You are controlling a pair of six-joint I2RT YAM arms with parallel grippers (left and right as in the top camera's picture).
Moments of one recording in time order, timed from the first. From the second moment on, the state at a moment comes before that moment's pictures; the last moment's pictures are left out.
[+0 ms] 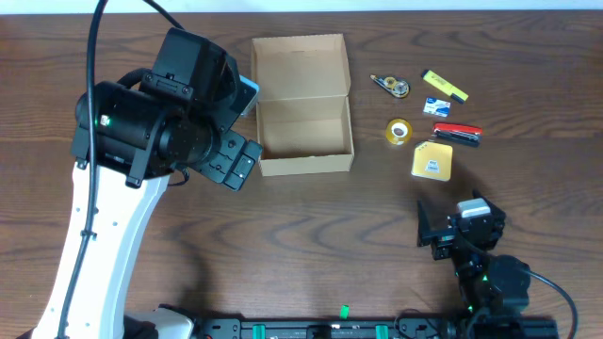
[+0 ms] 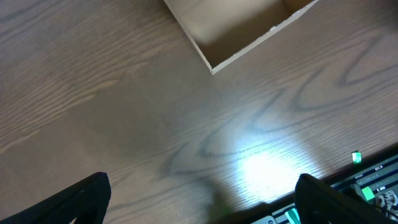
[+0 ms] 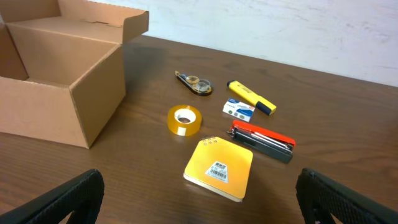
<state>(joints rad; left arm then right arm) -0.39 1.52 2.00 -1.69 -0.01 0.17 0.04 0.01 0.10 -0.33 -0.11 -0.14</state>
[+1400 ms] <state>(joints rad) -0.39 1.52 2.00 -1.69 -0.01 0.17 0.01 1.00 0.66 -0.27 -0.23 0.37</state>
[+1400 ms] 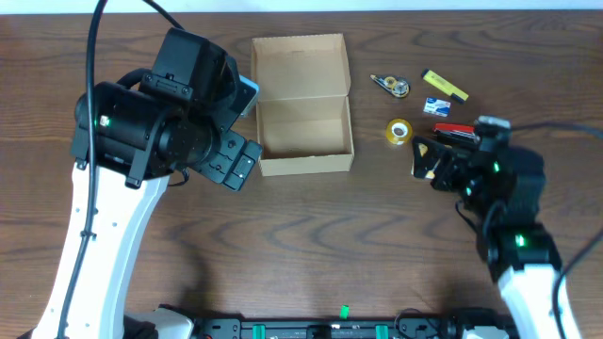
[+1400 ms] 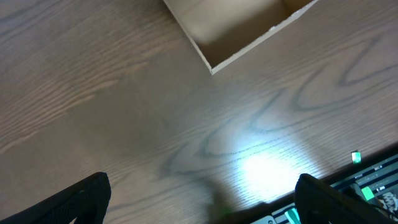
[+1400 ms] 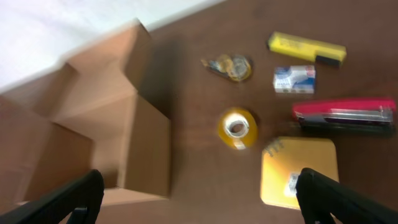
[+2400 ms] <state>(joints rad) -0.39 1.52 2.00 -1.69 -0.01 0.17 0.02 1.75 0.95 -0.41 0.09 0.27</state>
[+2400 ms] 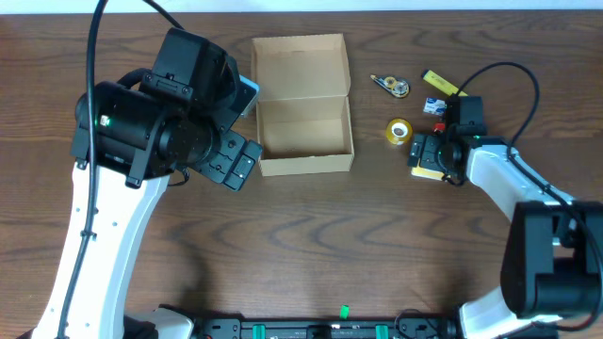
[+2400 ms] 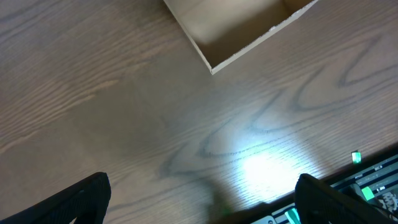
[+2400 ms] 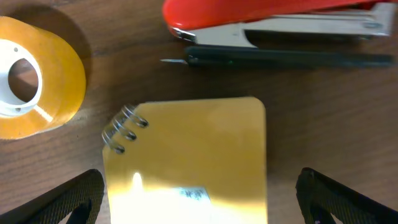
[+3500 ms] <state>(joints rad) -0.39 1.52 2.00 -1.69 -0.01 0.17 0.02 1.82 1.04 -0.52 0.06 0.20</state>
